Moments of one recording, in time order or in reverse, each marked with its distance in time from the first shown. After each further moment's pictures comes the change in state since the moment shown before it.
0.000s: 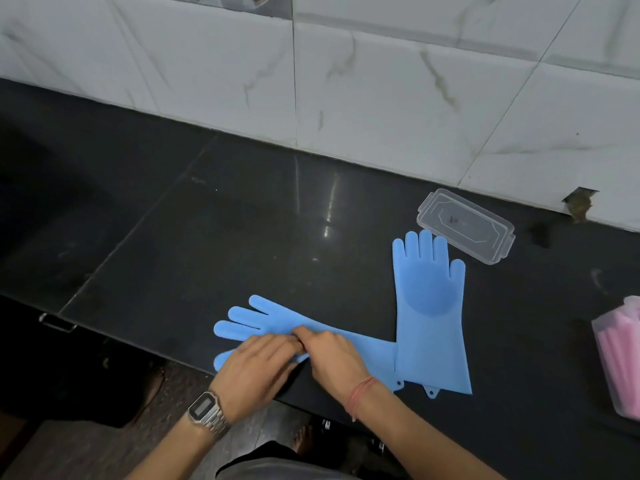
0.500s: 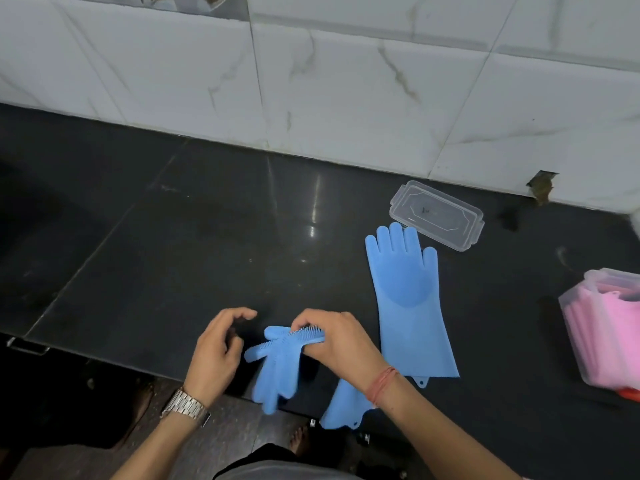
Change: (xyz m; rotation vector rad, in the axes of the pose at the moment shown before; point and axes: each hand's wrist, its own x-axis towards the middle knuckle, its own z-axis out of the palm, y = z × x) left_hand 0.017 -0.011 -0.004 -0.462 0.287 -0.498; right_hand -0.036 0.017 -0.059 0.527 0.185 -0.003
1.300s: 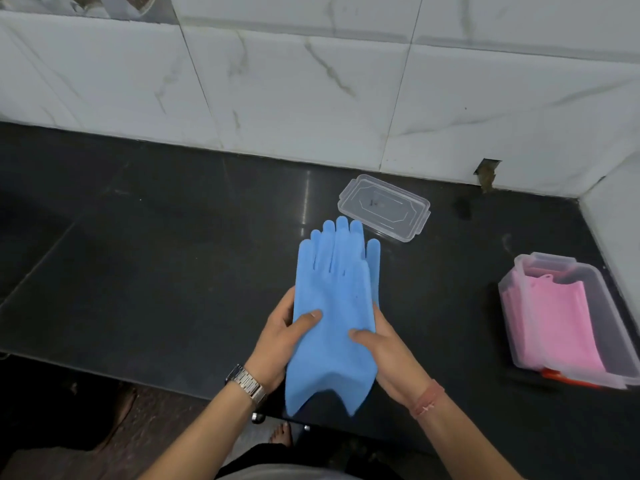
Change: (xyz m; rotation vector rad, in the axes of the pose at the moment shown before) left_hand -0.003 0.144 0.145 -0.935 -0.409 -0.339; right_hand -0.092 0.099 -0.099 1.078 0.082 0.322
